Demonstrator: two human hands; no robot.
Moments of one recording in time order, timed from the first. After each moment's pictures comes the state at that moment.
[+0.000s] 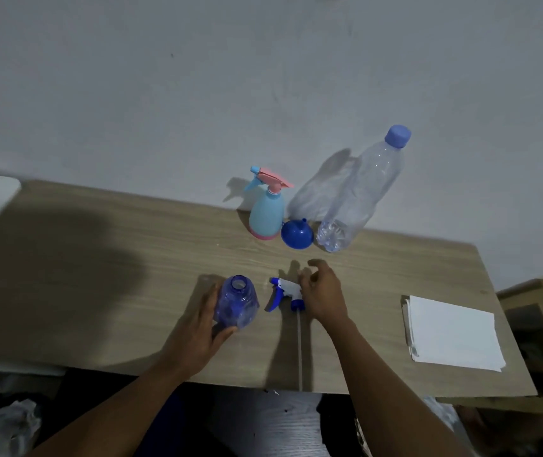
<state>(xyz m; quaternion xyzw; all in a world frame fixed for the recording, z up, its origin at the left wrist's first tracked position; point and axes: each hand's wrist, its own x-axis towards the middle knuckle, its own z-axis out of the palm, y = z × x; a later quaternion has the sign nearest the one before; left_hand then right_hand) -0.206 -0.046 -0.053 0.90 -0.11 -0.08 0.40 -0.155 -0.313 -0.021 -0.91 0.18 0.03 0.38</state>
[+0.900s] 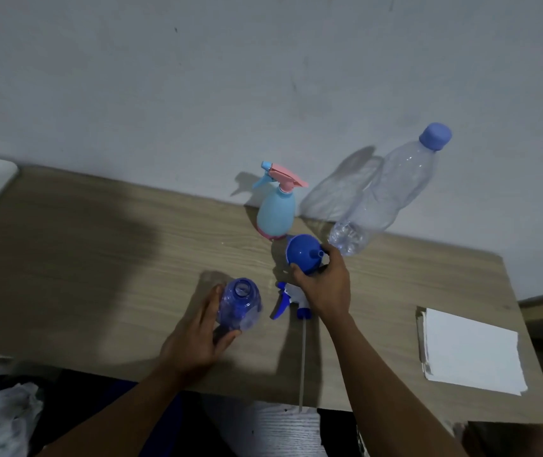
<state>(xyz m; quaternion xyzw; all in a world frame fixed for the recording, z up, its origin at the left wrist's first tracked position) -0.200 -0.053 -0.044 0.93 -0.05 -0.13 0.35 -0.125 -0.301 -0.021 -0.89 0.18 -0.05 0.43</state>
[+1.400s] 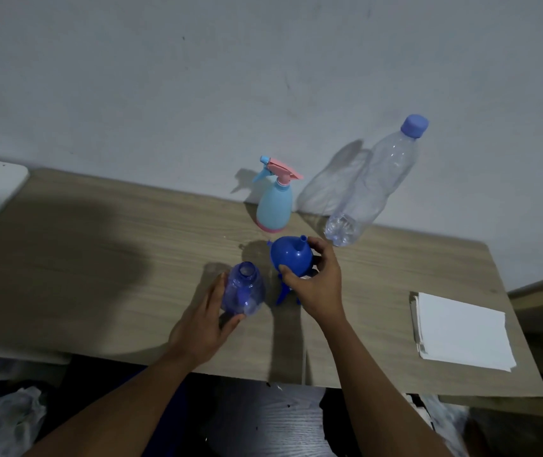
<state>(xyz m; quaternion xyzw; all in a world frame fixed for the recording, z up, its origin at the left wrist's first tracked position) -0.205 -0.046 -0.066 0.93 -0.09 -0.06 0.34 -0.168 -0.273 0.008 -0.78 0.13 -0.09 0.61</state>
